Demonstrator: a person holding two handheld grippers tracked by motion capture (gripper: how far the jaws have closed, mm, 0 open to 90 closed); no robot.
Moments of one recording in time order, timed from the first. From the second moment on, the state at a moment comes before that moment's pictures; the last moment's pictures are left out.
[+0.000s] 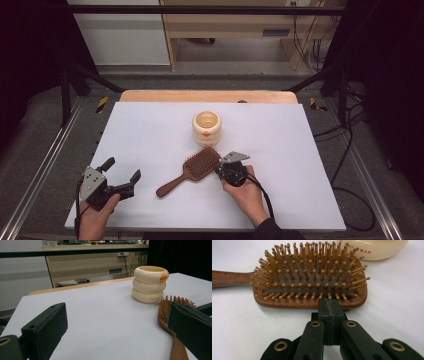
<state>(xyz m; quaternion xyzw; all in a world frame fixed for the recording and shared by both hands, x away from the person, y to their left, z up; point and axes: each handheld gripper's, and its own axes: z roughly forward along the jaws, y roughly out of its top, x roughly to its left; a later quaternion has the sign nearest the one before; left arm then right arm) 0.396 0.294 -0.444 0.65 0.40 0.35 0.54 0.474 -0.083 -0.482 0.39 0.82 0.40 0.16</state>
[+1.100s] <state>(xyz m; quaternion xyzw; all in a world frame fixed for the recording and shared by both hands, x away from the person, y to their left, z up) 0.393 0.272 -0.443 0.70 0.38 0.30 0.53 0.456 -0.127 -0.460 0.40 0.78 0.45 0.18</state>
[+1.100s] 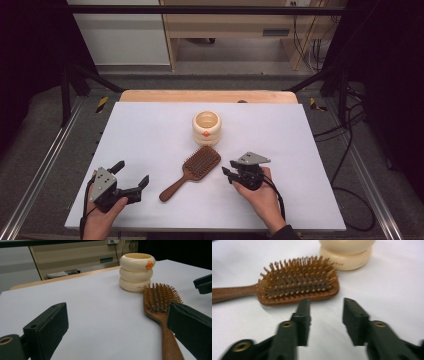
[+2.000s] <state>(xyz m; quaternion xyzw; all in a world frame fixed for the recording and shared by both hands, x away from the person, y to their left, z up) 0.442 0.177 -0.439 0.81 0.39 0.17 0.41 0.416 -0.251 -0.446 0.43 0.71 0.48 0.28</state>
